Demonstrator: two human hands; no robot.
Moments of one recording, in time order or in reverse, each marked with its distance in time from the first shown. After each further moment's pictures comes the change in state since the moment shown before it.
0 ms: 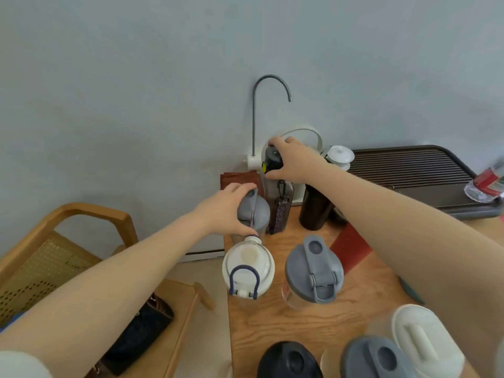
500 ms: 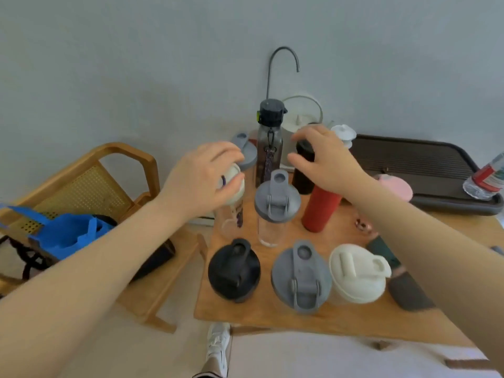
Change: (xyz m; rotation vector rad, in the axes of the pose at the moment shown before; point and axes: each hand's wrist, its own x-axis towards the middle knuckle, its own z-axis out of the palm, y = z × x) left_hand -0.148 0.120 0.047 0.274 0.775 0.148; right_hand -0.177 0.042 0.000 0.268 0.249 -0.294
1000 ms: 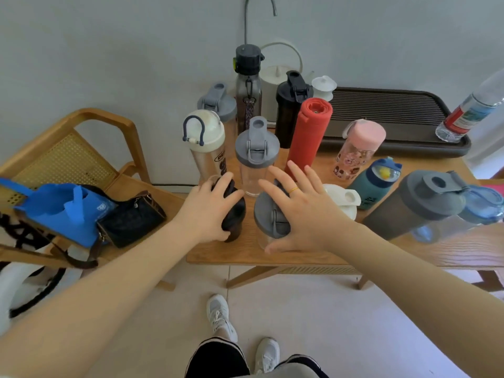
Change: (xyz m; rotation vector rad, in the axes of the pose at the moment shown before) left_hand -0.089 0.057 0.068 0.254 -0.723 -0.084; right_hand -0.156 -0.013 0.050 -0.500 -0.379 -0.172
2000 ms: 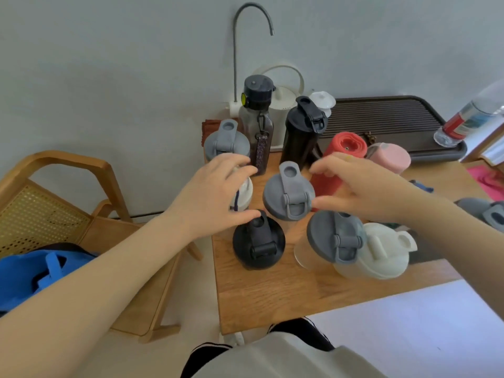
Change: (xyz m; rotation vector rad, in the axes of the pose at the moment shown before) left_hand 0.078 -0.122 -0.063 -0.341 0.324 0.358; right_hand 0.094 0.045 -0.082 0.375 -0.054 0.313
